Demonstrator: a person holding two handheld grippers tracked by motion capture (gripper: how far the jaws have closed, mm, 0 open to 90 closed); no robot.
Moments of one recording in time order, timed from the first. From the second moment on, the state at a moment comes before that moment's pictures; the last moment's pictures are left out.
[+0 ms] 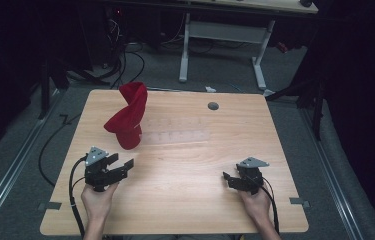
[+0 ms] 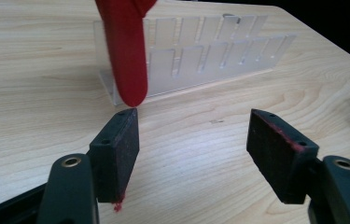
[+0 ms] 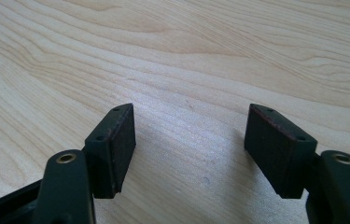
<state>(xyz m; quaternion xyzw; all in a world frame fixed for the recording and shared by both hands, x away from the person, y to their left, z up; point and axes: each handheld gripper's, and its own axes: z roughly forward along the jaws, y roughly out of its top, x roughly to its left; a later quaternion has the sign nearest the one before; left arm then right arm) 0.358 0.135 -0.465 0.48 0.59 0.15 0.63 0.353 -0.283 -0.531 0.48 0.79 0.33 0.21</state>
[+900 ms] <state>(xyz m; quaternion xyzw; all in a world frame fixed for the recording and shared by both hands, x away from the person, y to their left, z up) 0.345 0.098 -0.474 0.50 0.57 0.12 0.64 0.353 -0.283 -0.531 0.48 0.79 0.33 0.21</state>
